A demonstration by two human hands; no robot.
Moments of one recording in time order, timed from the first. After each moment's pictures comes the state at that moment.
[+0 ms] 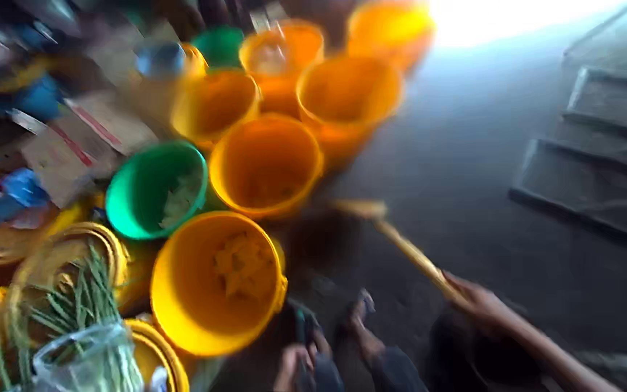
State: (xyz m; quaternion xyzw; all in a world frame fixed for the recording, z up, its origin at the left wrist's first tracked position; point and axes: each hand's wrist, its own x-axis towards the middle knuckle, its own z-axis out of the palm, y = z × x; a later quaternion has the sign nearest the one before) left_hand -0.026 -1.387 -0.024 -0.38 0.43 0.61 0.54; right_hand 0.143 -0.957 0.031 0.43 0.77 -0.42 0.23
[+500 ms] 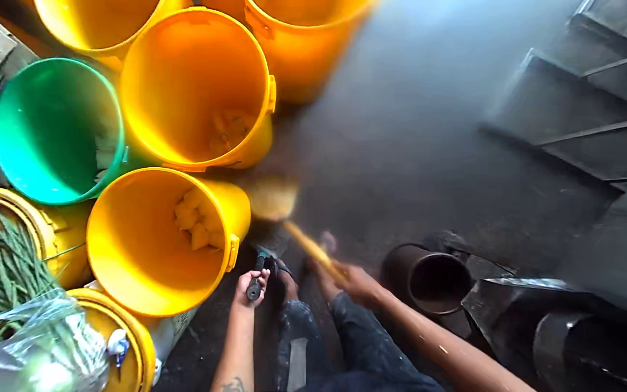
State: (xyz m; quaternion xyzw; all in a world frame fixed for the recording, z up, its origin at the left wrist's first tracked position) left_hand -0.074 -1.309 -0.068 -0.57 0.43 0.56 0.43; right_hand 0.119 -1.056 -0.051 0.35 0.64 -0.51 0.46
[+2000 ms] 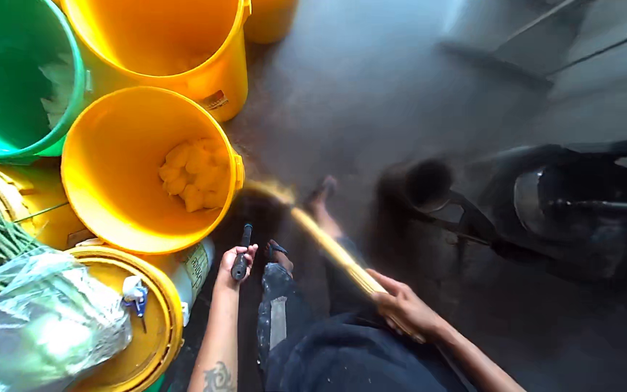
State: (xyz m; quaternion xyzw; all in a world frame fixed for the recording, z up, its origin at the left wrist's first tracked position) left_hand -0.049 -1.517 -0.057 -0.49 0.47 0.50 0.54; right_hand 0.305 -1.340 0.080 0.57 0.40 -0.69 0.21
